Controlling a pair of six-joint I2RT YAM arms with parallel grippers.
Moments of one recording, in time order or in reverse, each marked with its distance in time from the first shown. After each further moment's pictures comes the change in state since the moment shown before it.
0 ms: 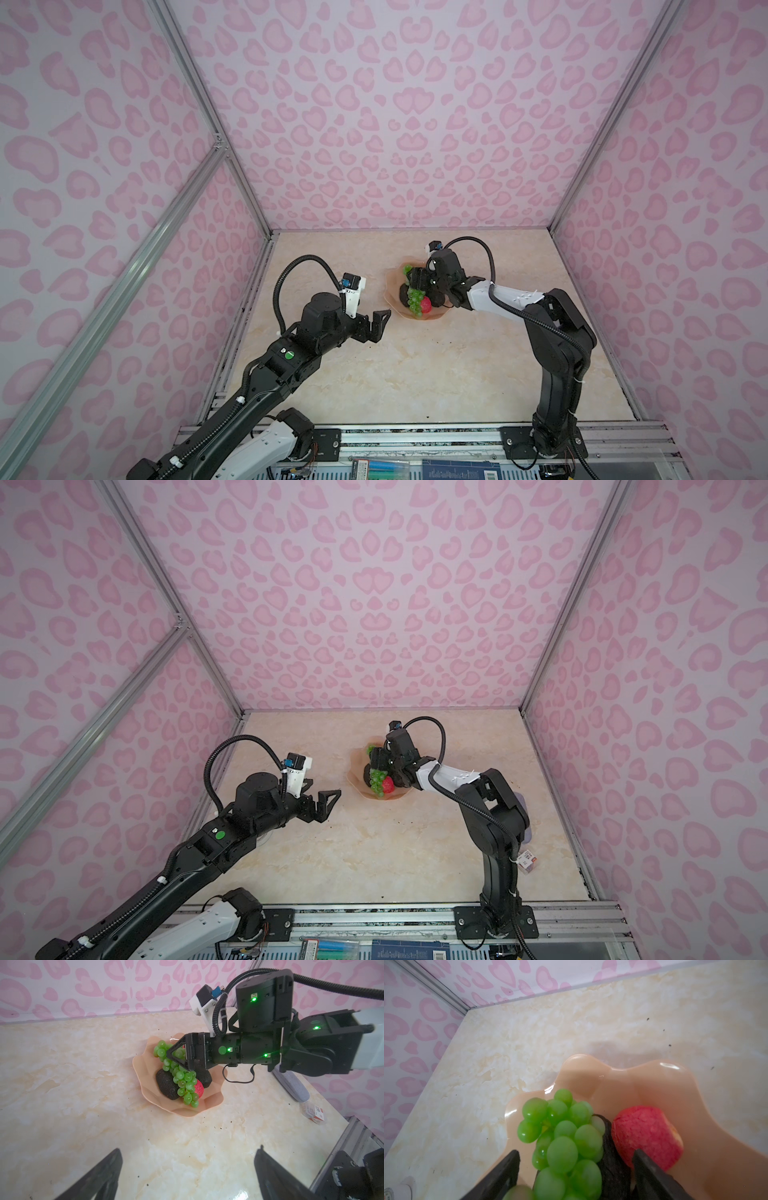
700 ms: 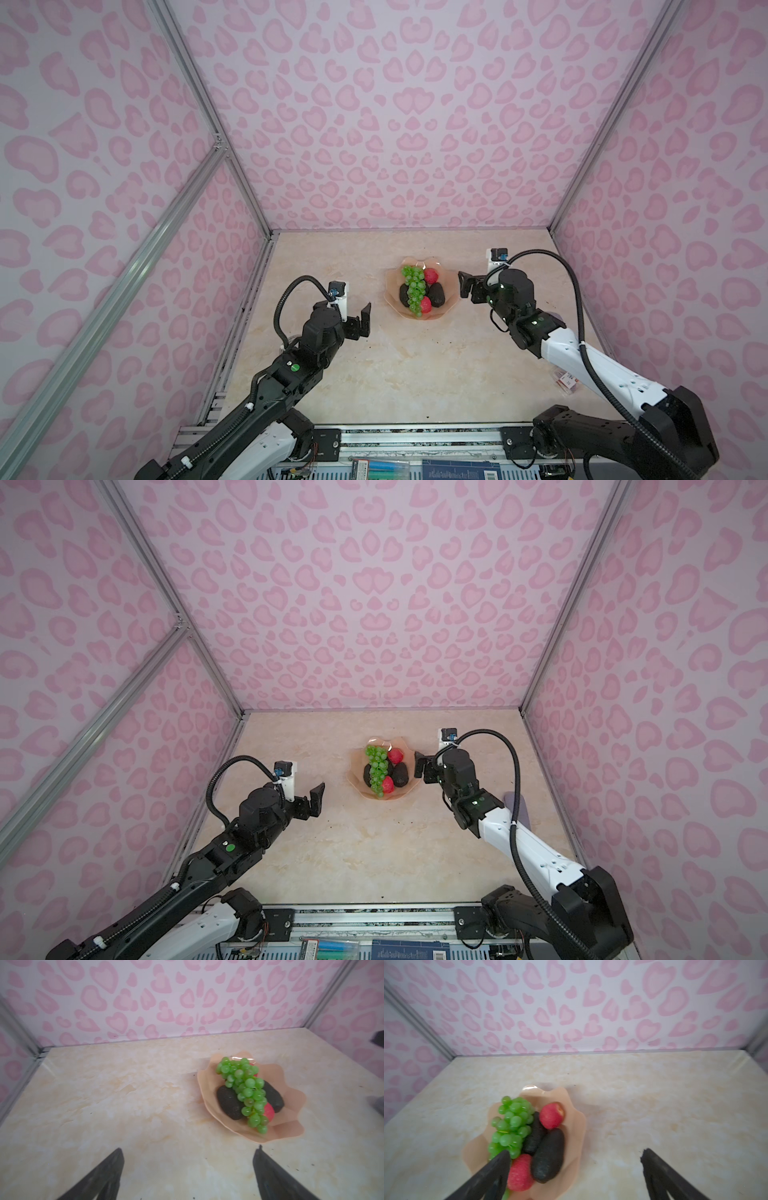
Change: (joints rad) left arm 0.032 -0.065 -0.271 0.303 -0.431 0.089; right arm -0.152 -0.790 -0.577 0.013 0.280 -0.232
